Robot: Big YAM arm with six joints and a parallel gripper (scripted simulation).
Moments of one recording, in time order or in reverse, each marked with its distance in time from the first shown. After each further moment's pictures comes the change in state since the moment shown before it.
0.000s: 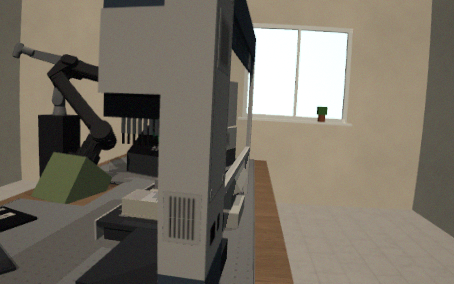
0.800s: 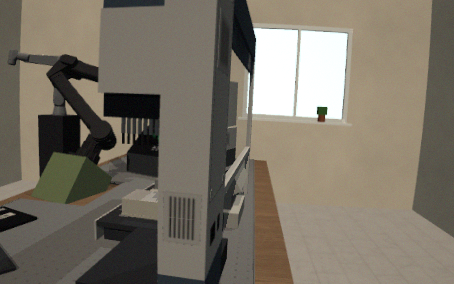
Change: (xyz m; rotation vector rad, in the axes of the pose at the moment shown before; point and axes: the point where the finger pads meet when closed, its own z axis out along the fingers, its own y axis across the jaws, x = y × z) arm 0.002 -0.002 0.002 0.000 -0.001 -0.005
